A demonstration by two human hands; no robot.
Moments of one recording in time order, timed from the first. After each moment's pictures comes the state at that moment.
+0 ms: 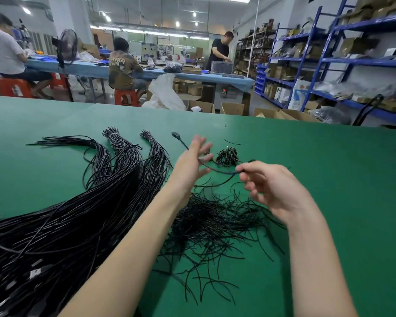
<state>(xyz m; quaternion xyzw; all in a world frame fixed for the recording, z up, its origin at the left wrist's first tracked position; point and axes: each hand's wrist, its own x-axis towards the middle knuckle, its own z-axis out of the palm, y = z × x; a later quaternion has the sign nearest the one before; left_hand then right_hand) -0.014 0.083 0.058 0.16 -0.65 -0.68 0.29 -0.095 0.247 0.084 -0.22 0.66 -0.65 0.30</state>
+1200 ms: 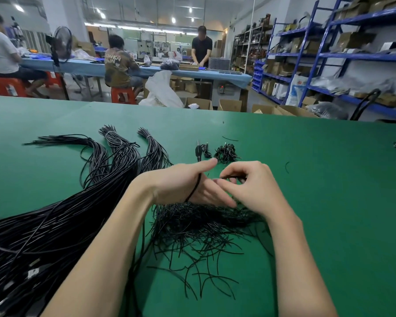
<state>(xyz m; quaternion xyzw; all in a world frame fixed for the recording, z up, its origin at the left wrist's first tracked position) 0.016 0.070 0.073 0.04 -0.75 -0.64 -0.17 -0.100 0.226 0.052 -0.44 0.79 -0.44 0.00</state>
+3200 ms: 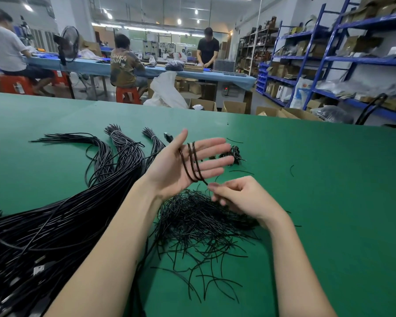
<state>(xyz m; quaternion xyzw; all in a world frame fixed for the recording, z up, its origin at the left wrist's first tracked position) 0.015 0.054 0.068 -0.07 -0.48 -0.87 0.07 -0.096 0.215 0.038 -0.40 0.74 -0.48 0.26</state>
